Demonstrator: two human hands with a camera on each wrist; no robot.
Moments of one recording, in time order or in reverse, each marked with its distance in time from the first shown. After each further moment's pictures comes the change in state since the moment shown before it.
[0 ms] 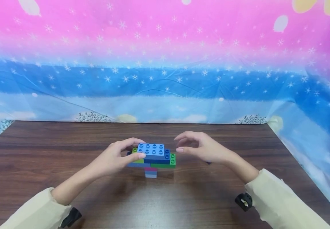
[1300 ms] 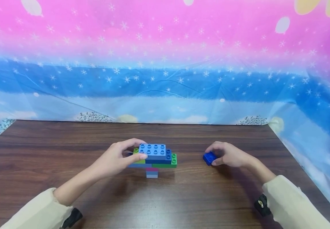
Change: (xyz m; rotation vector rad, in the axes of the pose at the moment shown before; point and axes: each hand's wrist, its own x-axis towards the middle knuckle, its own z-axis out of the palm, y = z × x) left_hand -0.001 0.001 0.001 -0.009 0.018 0.008; right_hand -0.039 0.089 -0.029 -0.119 -0.077 0.147
